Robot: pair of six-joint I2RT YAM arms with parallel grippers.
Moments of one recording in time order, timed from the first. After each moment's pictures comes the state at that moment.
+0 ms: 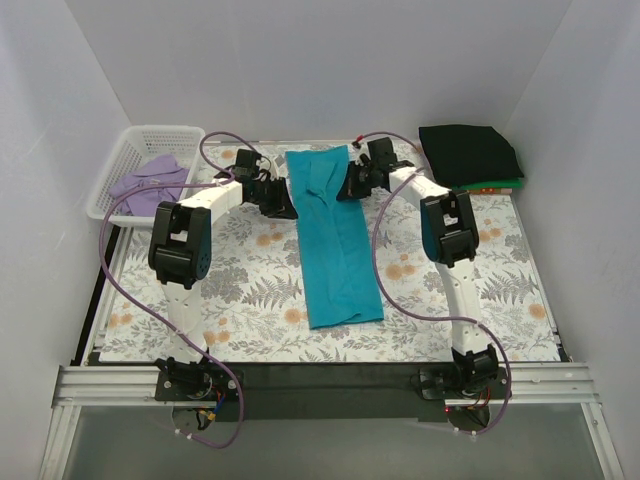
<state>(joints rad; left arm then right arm) -0.24 2.11 1.53 -0.40 0.59 -0.31 0.36 2.47 1.98 -0.35 -0.53 0.35</state>
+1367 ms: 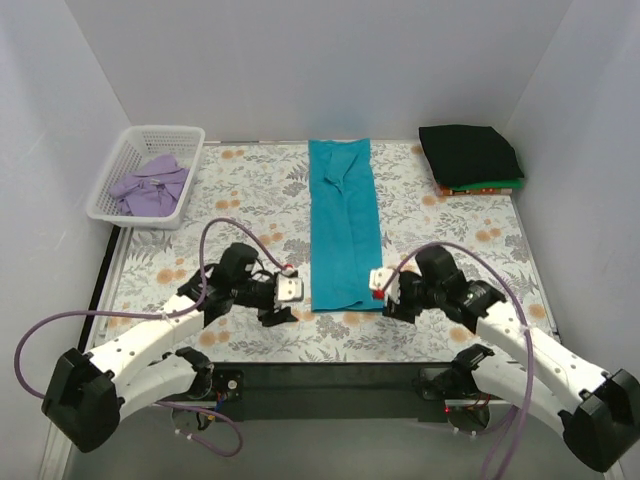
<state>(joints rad) -0.57 1.00 0.59 -0.36 0.76 0.68 0.59 0.90 0.59 -0.53 -0.44 -0.74</state>
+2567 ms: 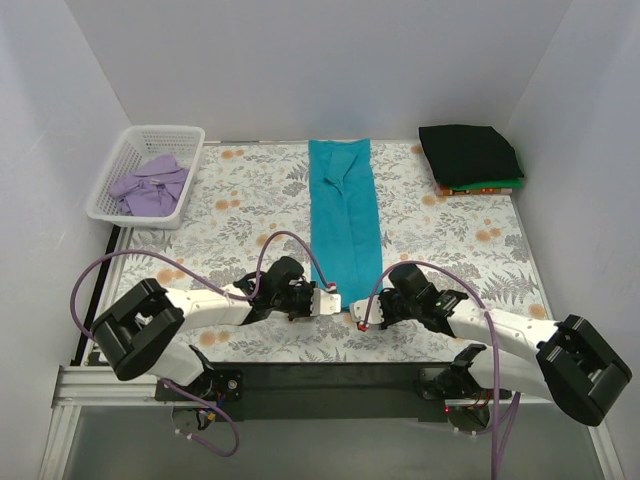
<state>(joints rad) -0.86 1.44 0.52 0.14 0.38 0.71 0.78 1.12 0.36 -0.12 -0.25 -1.09</state>
